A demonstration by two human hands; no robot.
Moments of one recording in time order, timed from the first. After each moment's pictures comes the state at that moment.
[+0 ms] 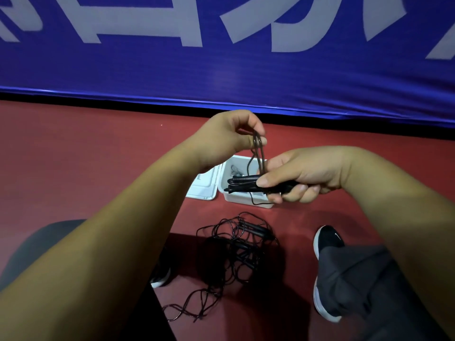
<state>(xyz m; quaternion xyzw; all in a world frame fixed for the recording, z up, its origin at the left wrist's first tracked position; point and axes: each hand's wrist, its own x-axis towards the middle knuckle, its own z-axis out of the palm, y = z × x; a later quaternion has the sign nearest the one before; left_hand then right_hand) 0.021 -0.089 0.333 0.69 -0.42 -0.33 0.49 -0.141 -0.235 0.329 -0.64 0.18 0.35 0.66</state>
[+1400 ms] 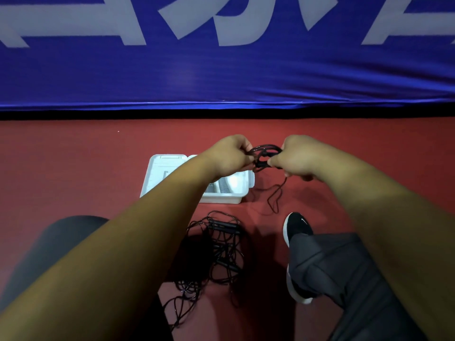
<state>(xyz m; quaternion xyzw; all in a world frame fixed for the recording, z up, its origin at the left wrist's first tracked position) -0.047 -0.194 0.260 0.71 -0.37 -0.45 0.40 -0.200 -0.297 0.317 -0.84 0.46 0.13 0.27</state>
